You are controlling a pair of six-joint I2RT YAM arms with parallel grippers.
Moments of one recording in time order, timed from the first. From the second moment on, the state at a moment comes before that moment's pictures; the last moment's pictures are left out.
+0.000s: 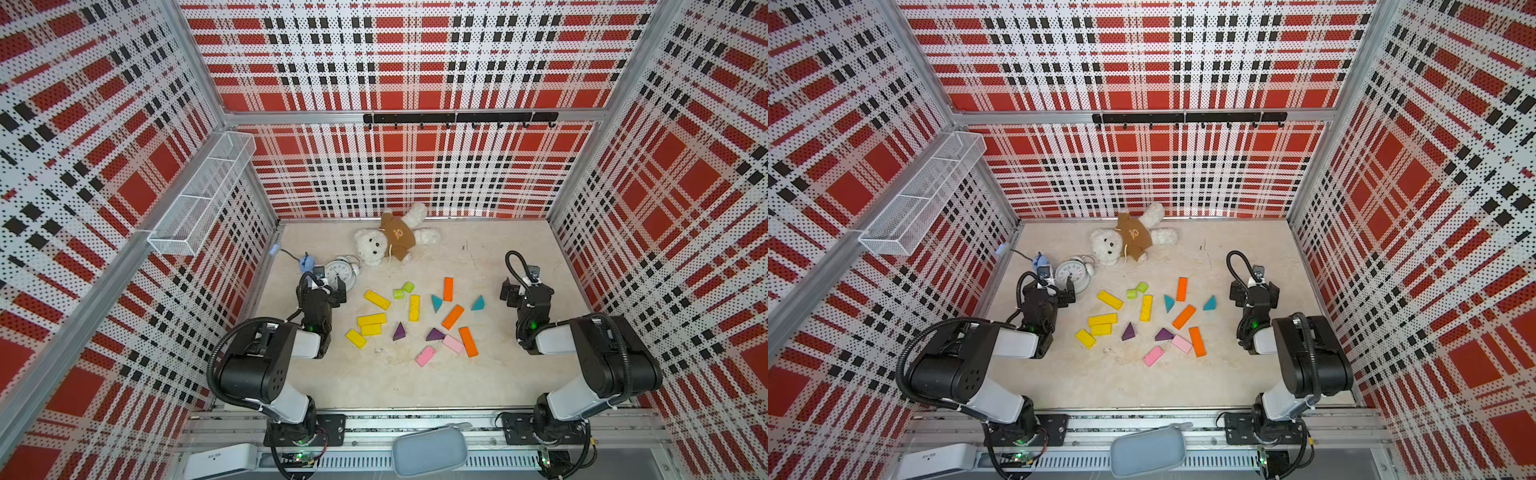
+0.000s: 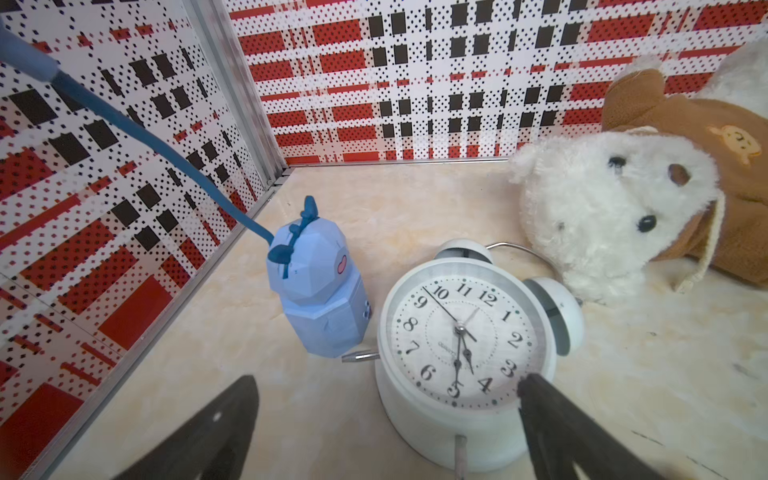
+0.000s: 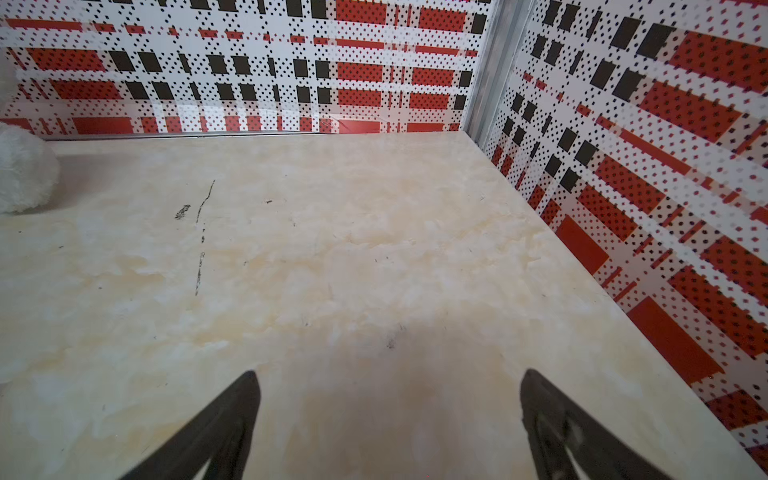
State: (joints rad) left arm -0.14 1.58 0.35 1.00 -0.33 0.06; right arm 0.07 1.59 0.36 0.93 0.33 -0.01
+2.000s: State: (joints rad) left arm -0.39 1.15 0.70 0.55 -0.62 0.04; right arm 0.14 1.35 0.49 0.60 0.42 -0.02
